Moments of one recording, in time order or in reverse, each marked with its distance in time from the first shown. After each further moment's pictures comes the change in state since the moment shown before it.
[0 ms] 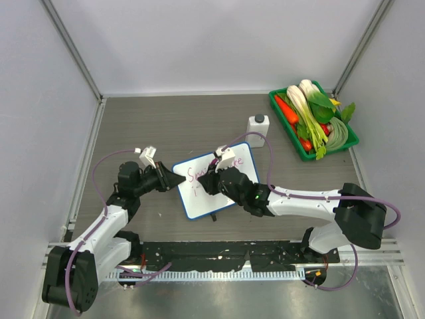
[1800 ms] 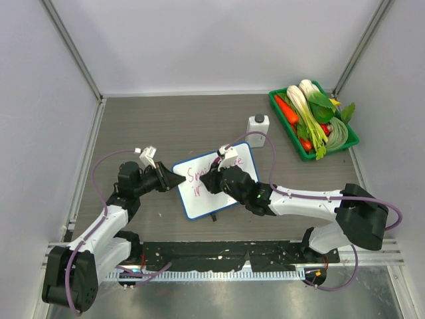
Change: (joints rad) left arm 0.000 0.000 0.000 -0.003 -0.001 0.003; right arm -0.021 -0.013 -0.020 0.003 -0.015 0.024
